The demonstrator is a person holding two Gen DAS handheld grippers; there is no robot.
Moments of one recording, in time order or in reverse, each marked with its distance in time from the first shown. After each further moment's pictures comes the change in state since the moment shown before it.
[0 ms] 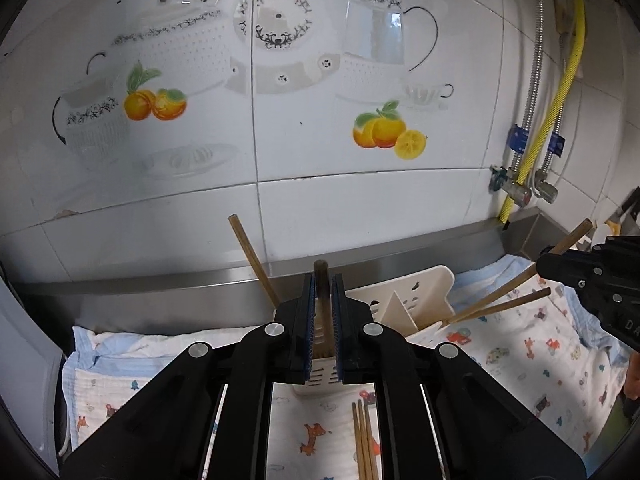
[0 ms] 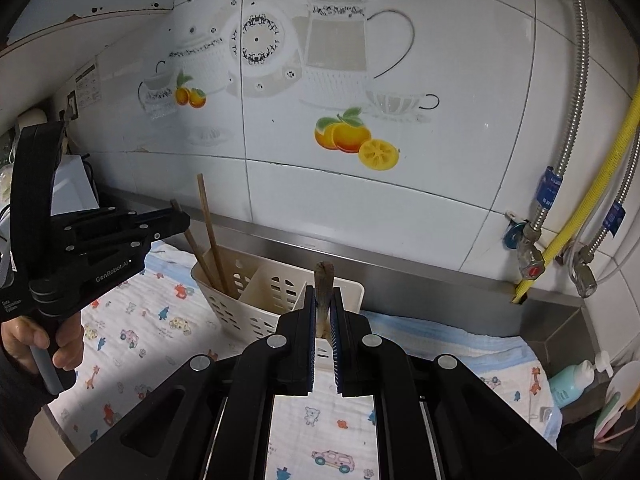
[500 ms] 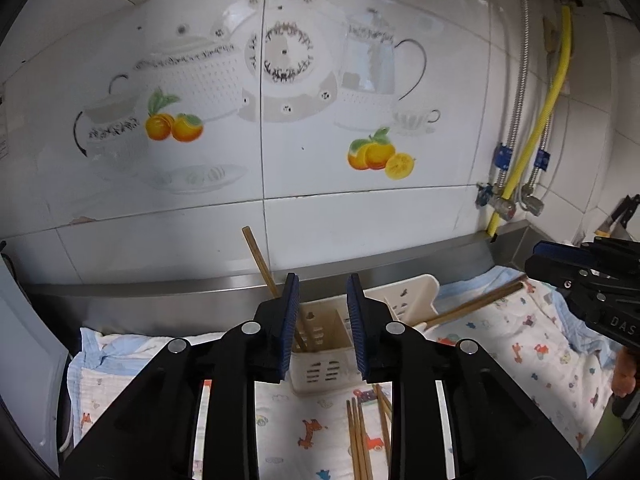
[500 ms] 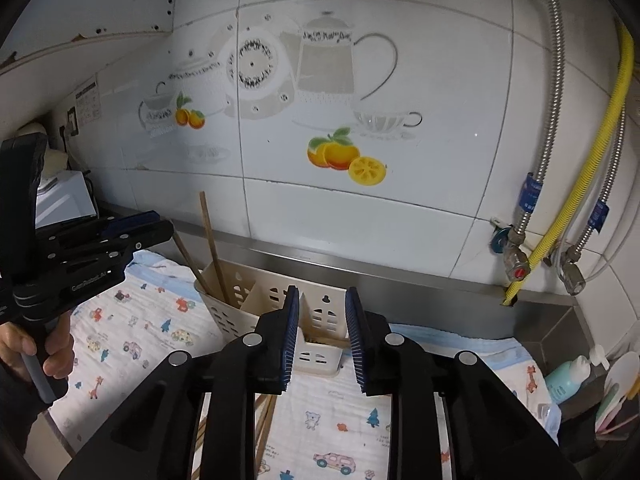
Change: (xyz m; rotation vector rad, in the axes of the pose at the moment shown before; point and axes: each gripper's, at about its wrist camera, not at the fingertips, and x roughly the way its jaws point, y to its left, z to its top) left arm -0.042 -0.001 -0.002 -0.008 -0.062 -0.012; right arm -0.027 0.002 -0.006 0.022 -0.076 -0.017
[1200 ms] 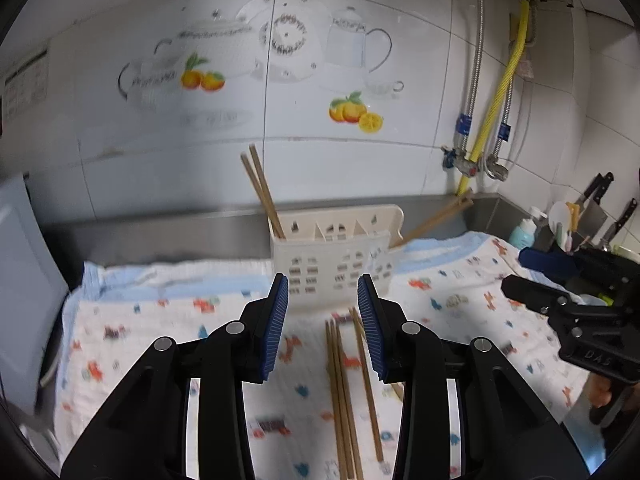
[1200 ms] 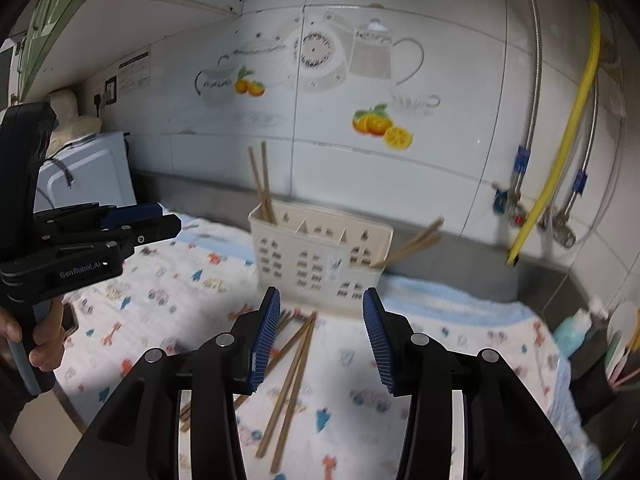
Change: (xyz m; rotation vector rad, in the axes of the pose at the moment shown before) left arm -0.077 -0.007 -0.101 -0.042 0.012 -0.037; right arm -0.053 0.061 -0.104 -0.051 -0.034 -0.004
